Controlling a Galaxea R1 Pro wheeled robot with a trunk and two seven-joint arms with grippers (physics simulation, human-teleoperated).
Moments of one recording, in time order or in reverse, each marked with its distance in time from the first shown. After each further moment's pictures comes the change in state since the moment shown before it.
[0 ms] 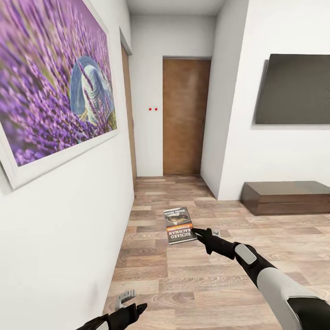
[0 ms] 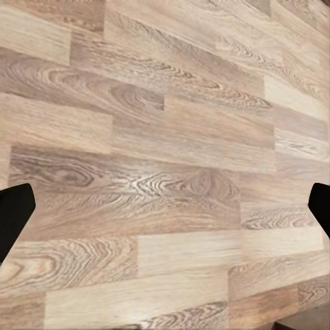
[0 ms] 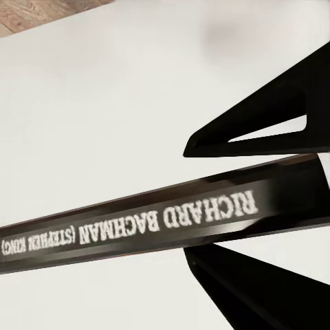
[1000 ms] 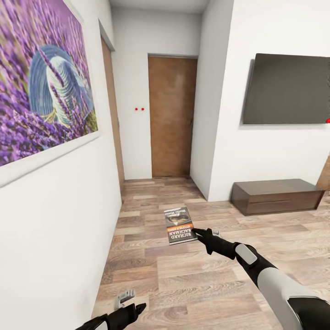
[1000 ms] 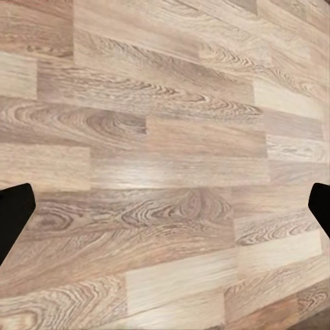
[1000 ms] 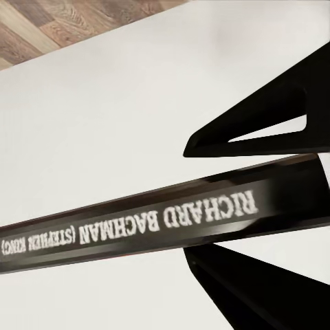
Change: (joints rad) left arm 0.000 0.006 0.000 0.000 0.000 0.000 0.000; right arm 0.000 -0.003 0.002 0.000 0.003 -0.001 0.000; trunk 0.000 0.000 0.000
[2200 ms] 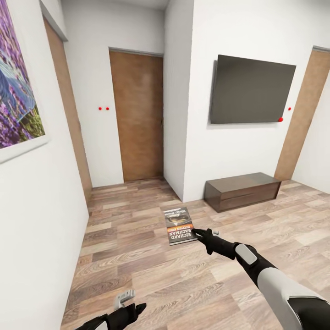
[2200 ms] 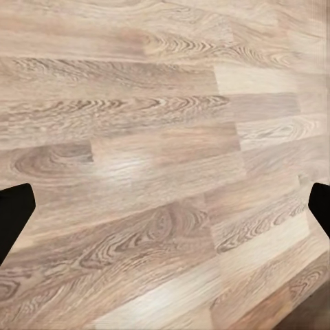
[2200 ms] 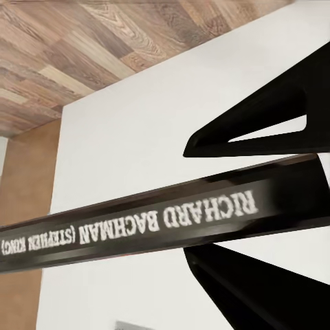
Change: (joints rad) left arm 0.000 0.000 -0.001 0.000 0.000 0.000 0.000; right arm 0.000 0.000 0.001 0.000 0.004 -0.001 -0.002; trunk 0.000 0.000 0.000
